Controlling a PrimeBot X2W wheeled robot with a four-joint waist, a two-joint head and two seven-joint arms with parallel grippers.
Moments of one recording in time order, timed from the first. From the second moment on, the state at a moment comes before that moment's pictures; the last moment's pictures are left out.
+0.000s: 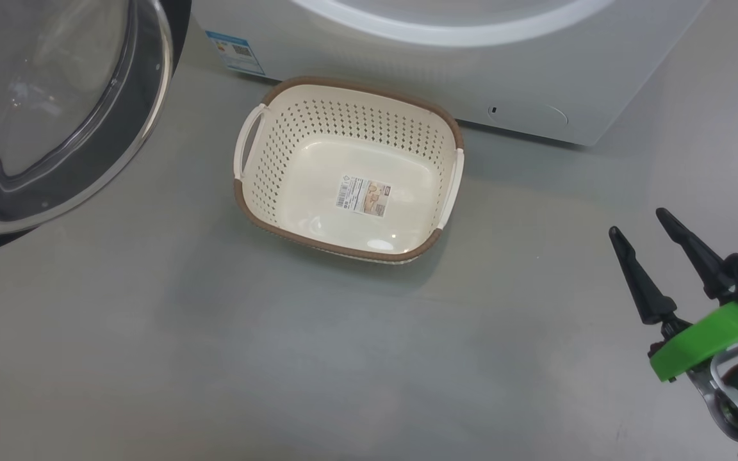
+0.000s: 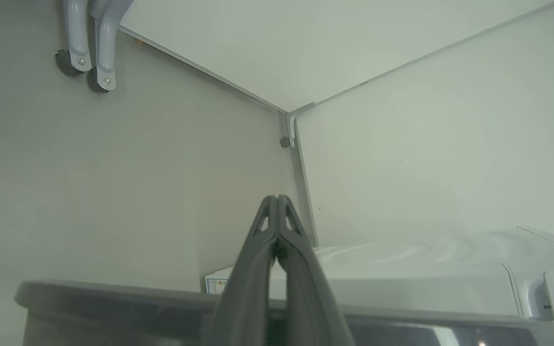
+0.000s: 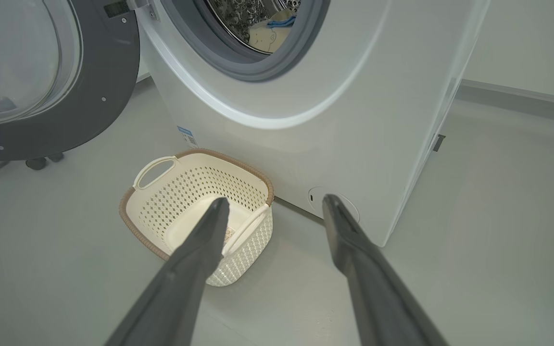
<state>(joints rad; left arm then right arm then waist) -1.10 0.75 0.24 1.10 -1.42 -0.01 0.44 -0.18 -0.41 0.25 0.19 0.39 0.12 -0.26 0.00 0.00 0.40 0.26</state>
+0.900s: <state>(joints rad) -1.12 0.72 0.16 1.15 -1.42 -0.12 0.70 -0.17 -0.38 0.26 0.22 0.39 0.12 -0.26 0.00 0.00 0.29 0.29</state>
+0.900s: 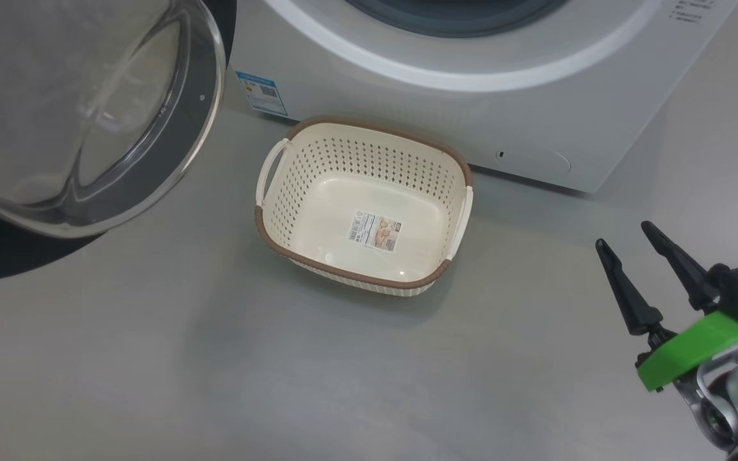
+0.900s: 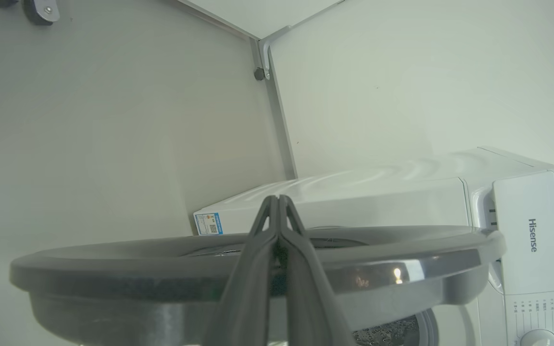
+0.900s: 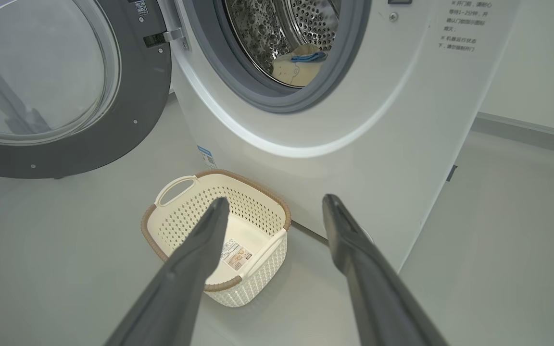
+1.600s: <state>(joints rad) -0.91 0.59 0.12 0.85 -1.52 -0.12 0.91 -0.13 -0.34 0.25 0.23 0.39 0.12 -0.26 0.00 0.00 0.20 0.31</state>
